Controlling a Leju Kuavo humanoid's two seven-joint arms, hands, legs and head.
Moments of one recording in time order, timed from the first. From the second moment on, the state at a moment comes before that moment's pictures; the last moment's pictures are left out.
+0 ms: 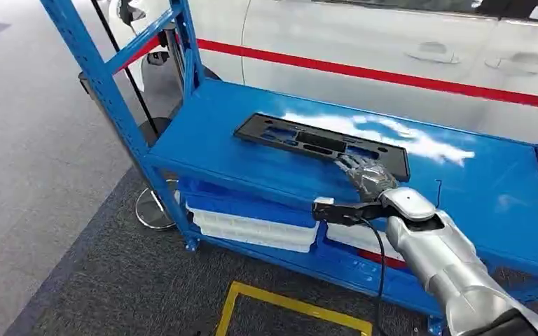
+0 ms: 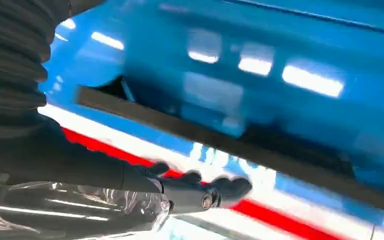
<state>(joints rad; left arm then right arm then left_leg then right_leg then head) -0.08 -0.15 0.07 -0.19 -0.39 0.25 -0.07 -1.09 0.19 0.96 -0.36 0.85 -0.14 -0.19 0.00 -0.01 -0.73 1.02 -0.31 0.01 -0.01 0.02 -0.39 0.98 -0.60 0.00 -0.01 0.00</state>
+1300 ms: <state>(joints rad) -0.11 -0.16 0.08 -0.18 -0.44 0.27 -0.04 -0.94 0.18 0.93 -0.36 0.69 -0.17 -0.23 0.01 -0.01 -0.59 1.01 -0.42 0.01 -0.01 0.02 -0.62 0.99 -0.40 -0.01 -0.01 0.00</state>
